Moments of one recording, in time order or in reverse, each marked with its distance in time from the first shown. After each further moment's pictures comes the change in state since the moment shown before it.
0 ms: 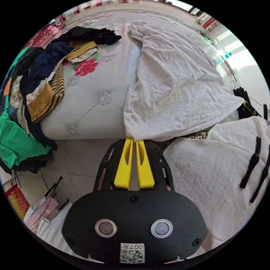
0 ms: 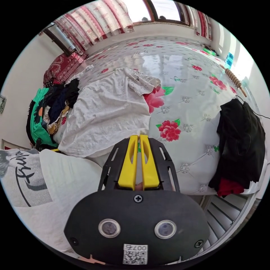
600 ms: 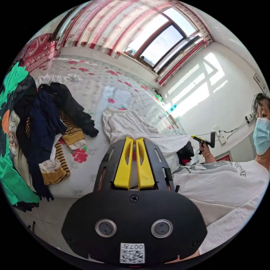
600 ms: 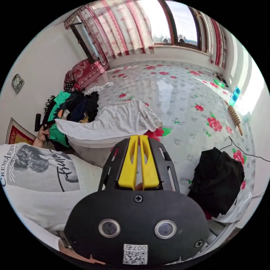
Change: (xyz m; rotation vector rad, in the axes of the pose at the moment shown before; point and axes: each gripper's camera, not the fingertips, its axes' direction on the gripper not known) left arm -0.125 -0.014 -0.248 0.632 0.446 0.102; right arm -0.005 -0.043 -0.225 0.265 -0.085 -0.199
